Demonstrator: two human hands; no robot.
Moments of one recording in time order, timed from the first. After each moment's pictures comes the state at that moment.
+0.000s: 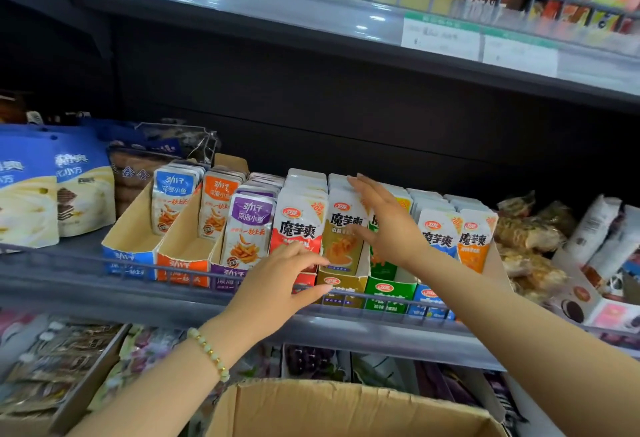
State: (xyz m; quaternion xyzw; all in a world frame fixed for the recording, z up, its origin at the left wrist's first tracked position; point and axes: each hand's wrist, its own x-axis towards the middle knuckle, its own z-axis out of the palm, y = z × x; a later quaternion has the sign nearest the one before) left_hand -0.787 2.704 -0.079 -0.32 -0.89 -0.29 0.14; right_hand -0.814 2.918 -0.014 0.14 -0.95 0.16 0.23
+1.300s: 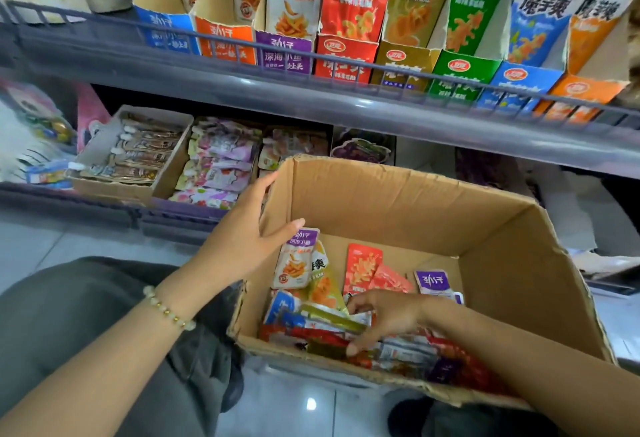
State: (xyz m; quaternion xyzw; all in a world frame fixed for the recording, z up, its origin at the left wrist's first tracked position) left_hand -0.635 2.622 -0.196 -0.08 -0.91 -0.41 -0.07; right_hand -0.603 2.874 -0.291 0.08 -0.82 0.26 -0.50
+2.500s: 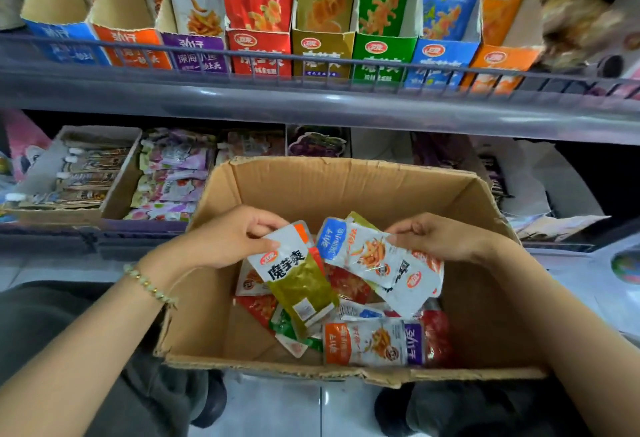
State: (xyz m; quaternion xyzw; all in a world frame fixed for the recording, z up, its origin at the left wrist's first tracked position) left_hand -0.671 2.668 -0.209 -0.19 -0.80 -0.45 -0.34; right_hand -0.617 2.986 -0.208 -0.01 -0.81 0.48 -0.33
